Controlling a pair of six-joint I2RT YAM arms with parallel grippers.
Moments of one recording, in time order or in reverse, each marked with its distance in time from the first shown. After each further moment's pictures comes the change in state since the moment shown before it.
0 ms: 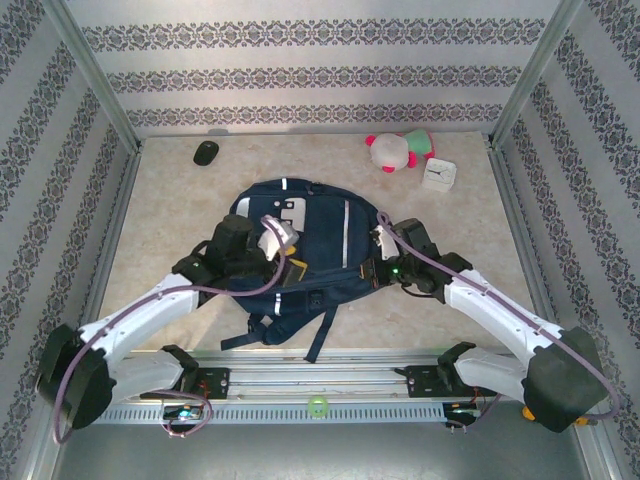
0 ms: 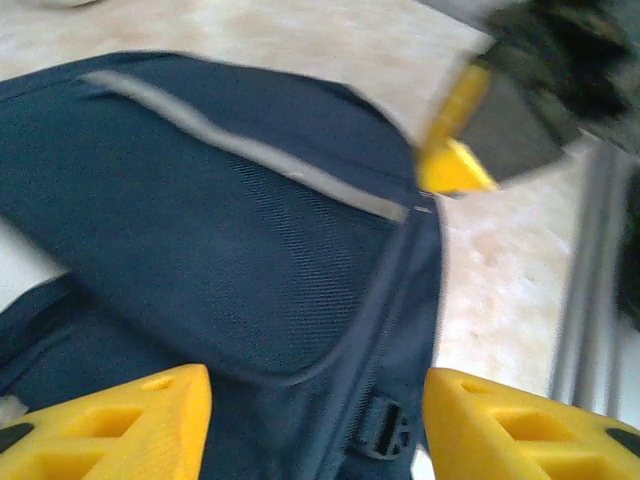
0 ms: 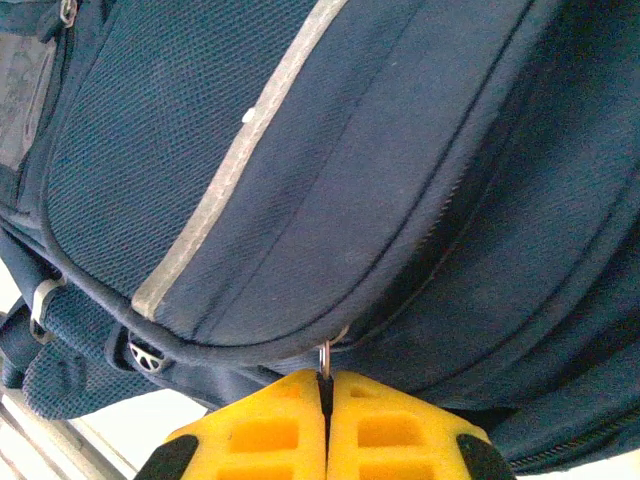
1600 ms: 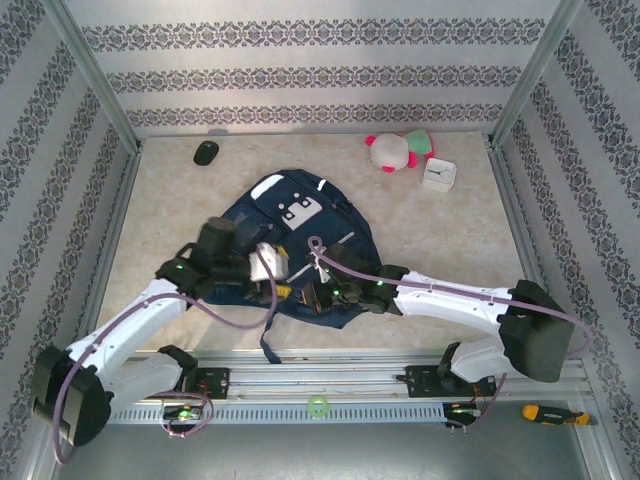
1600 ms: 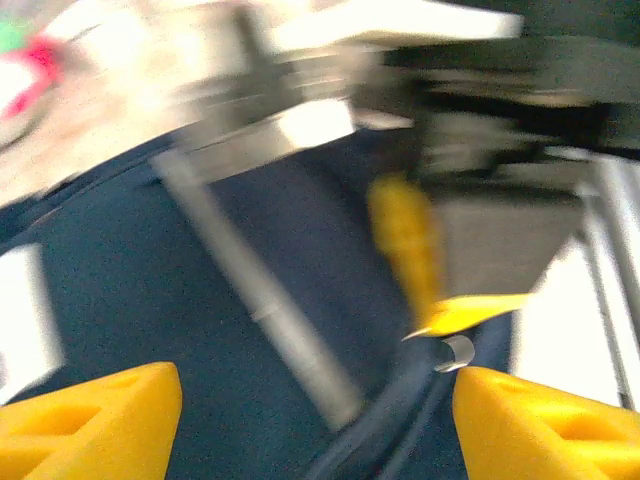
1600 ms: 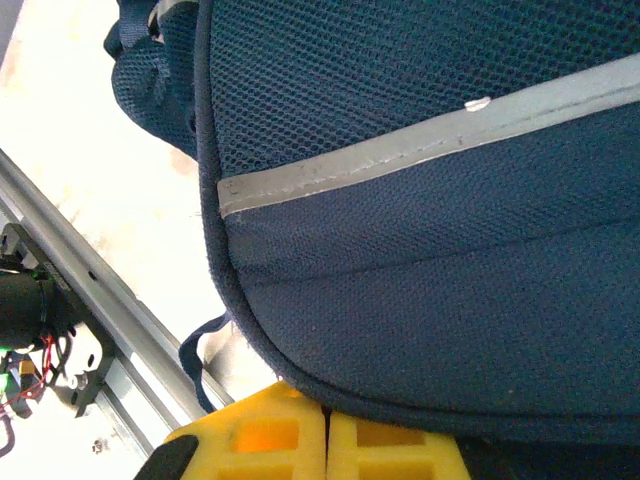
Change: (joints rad) left arm 0.062 -0.045 -0.010 -0.200 0.277 0.836; right arm 0.463 0.262 0.127 0.211 0.130 0.270
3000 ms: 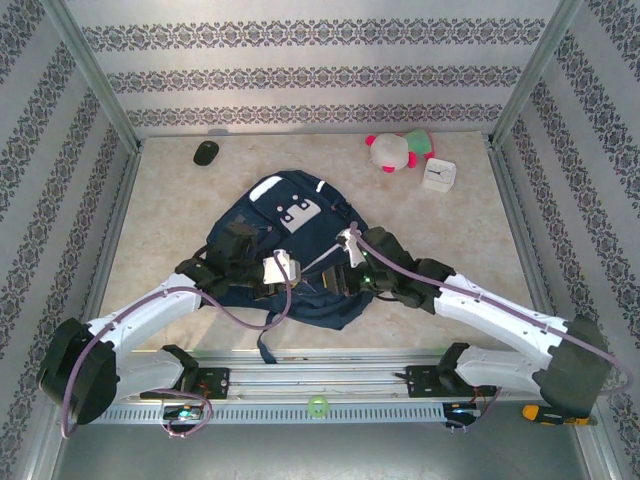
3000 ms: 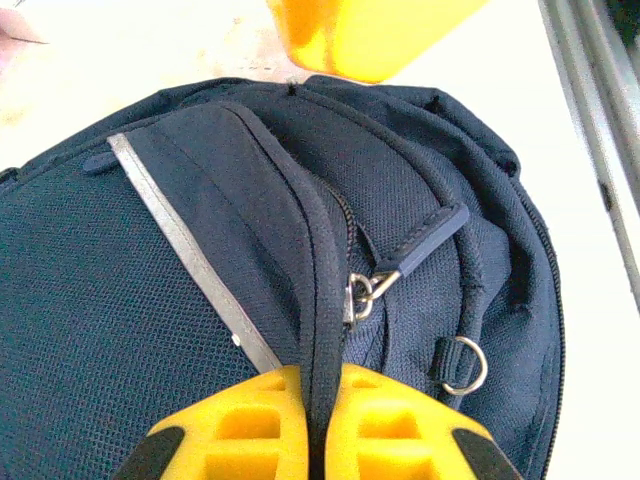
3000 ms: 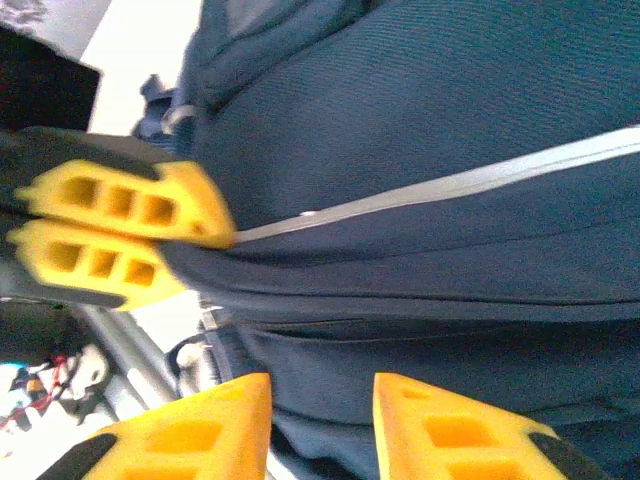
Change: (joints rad) left arm -0.042 0.105 -0.036 0.138 -0.068 -0.080; right arm -0.128 -0.258 -0.019 -0.131 -0.029 -0.136
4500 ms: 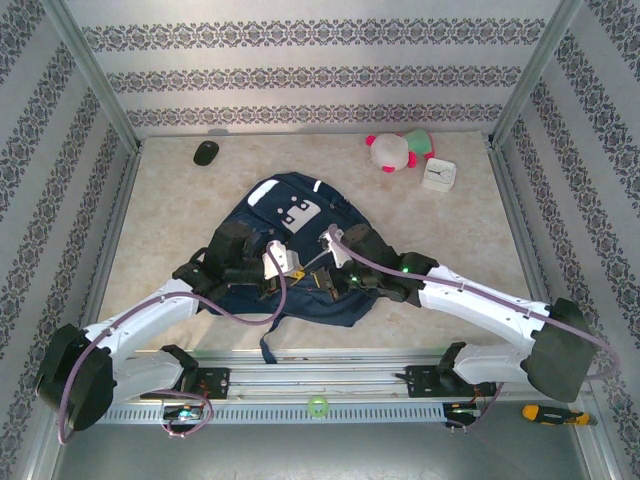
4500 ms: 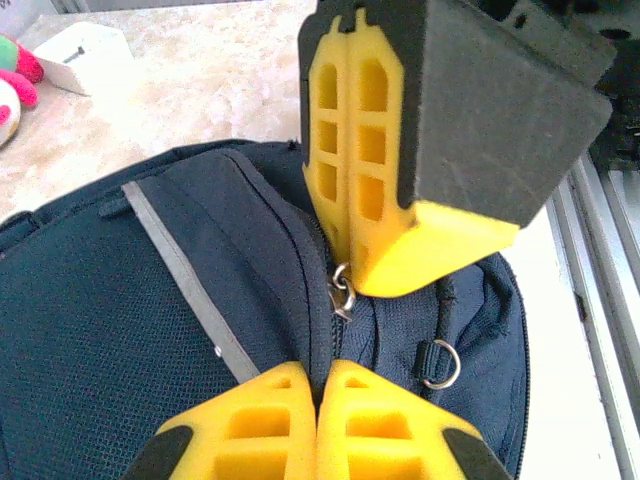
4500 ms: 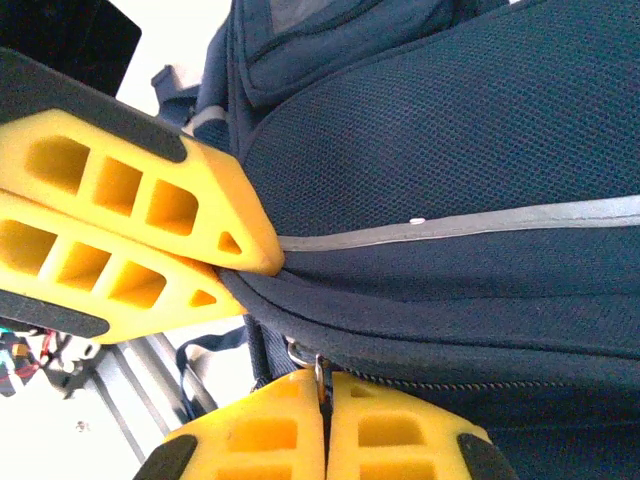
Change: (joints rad) left arm 0.006 -0.040 -0.042 0.164 0.064 -0.180; right arm 0.001 0.112 0.070 0.001 -0.022 -0.098
